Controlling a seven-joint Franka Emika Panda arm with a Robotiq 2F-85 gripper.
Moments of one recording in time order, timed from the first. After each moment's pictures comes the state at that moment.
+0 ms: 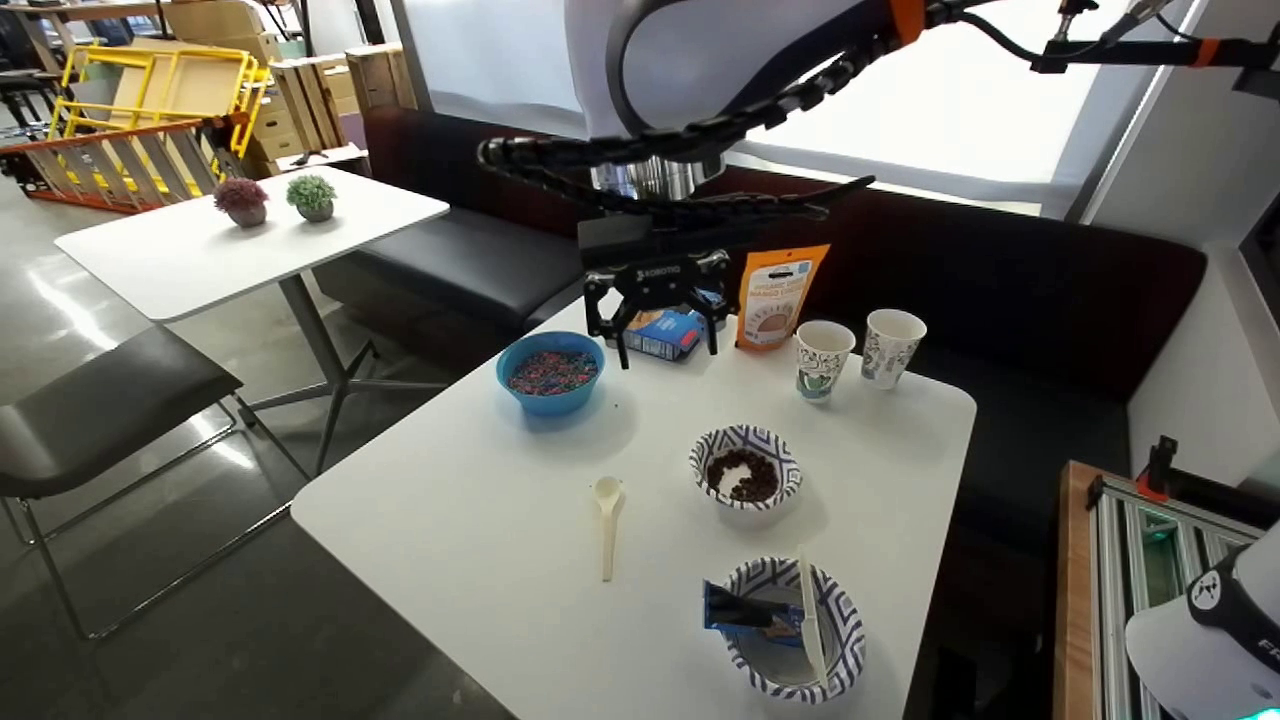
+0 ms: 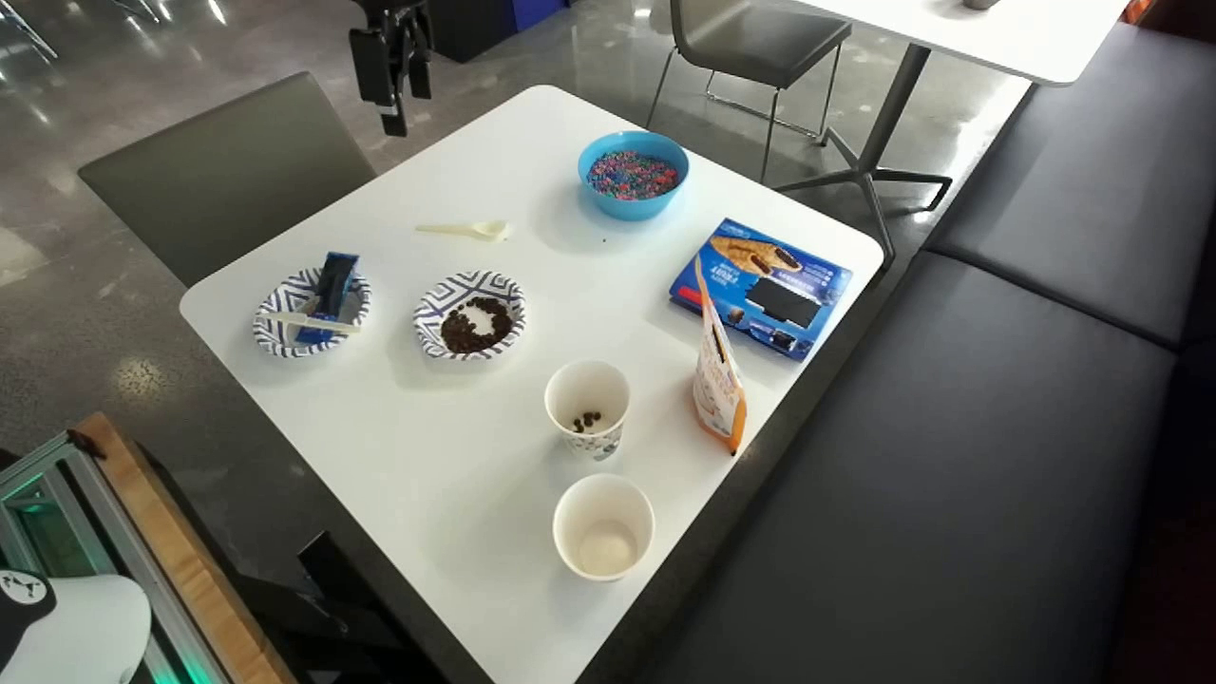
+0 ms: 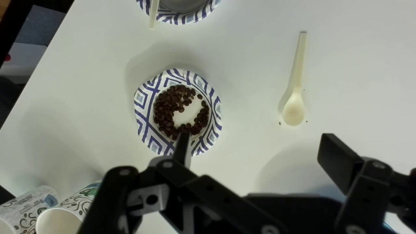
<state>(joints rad) 0.07 0.21 0.10 -1.86 0.01 1.91 1.06</state>
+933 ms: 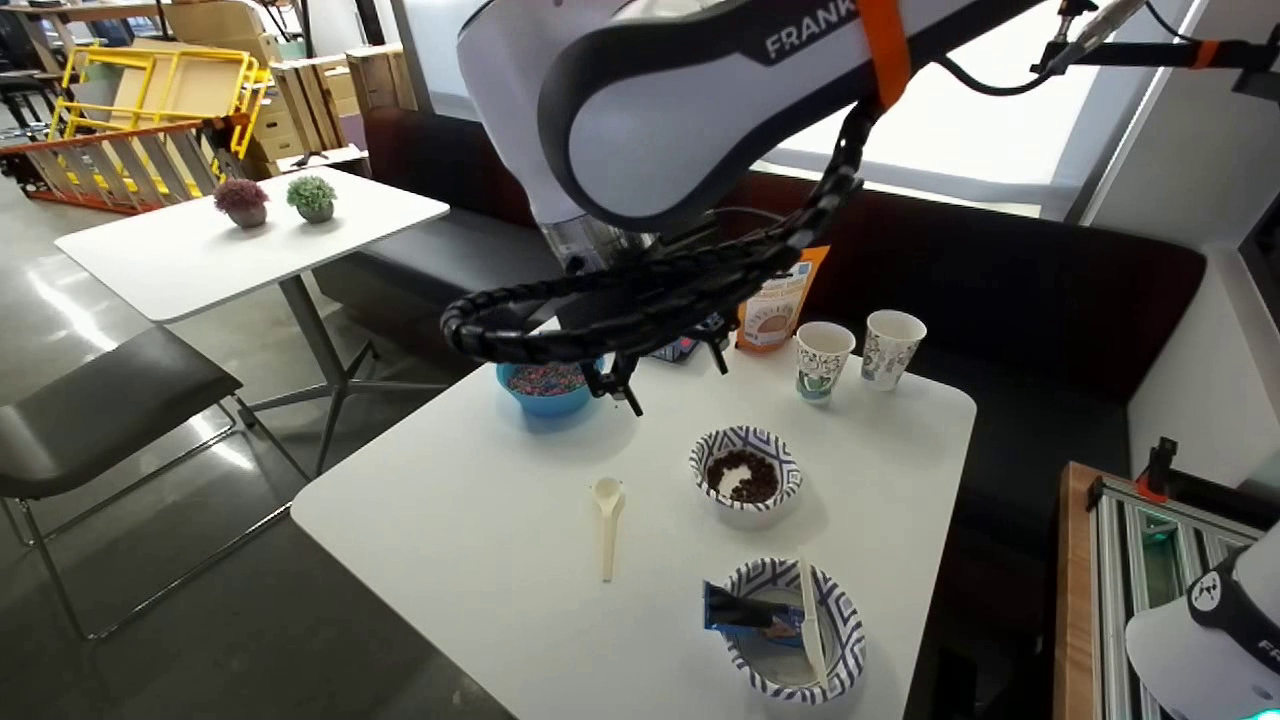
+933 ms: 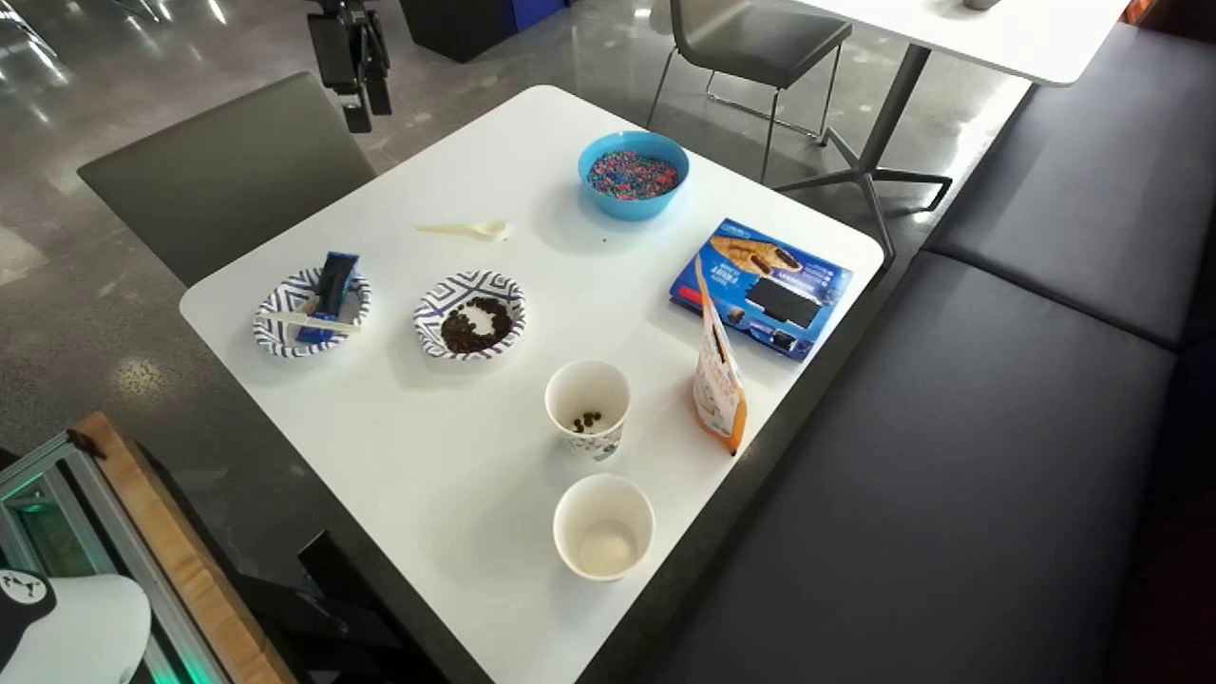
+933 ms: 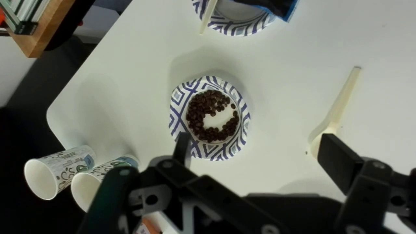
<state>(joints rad) 0.21 0.29 0.10 -1.76 -0.17 1.71 1.08</state>
